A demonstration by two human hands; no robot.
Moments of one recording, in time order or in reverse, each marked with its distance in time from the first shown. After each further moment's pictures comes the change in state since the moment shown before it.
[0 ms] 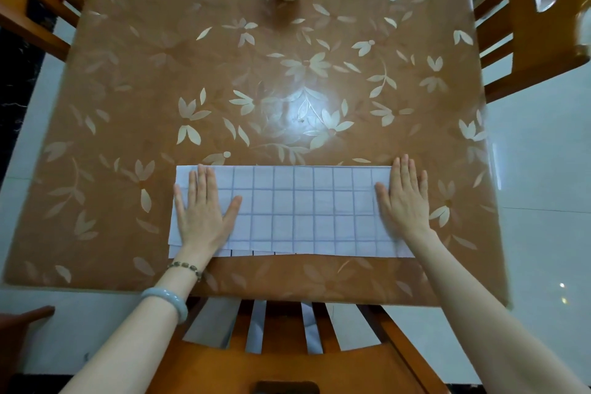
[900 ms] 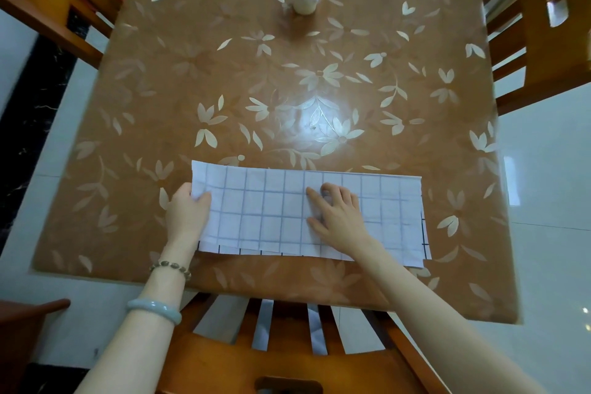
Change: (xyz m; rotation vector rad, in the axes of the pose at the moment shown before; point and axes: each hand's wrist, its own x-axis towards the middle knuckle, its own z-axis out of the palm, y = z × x) left_hand -0.005 -0.012 -0.065 -0.740 0.051 -0.473; right_hand -0.025 -0.119 -0.001 0.175 0.024 -0.443
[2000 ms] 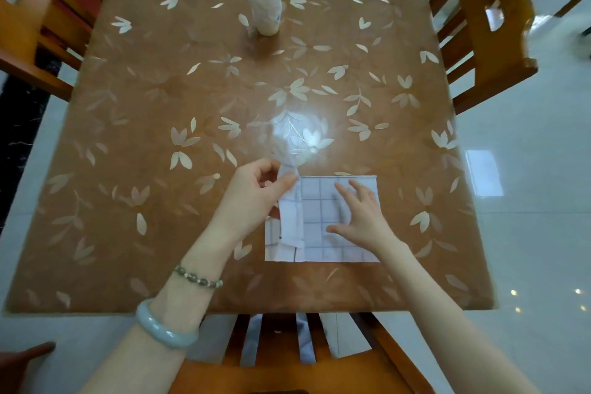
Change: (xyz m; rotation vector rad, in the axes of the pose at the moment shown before) left_hand -0.093 0.159 0.002 -0.421 -0.578 0.364; right_hand -0.027 0.059 -0.054 0.291 -0.106 0.304
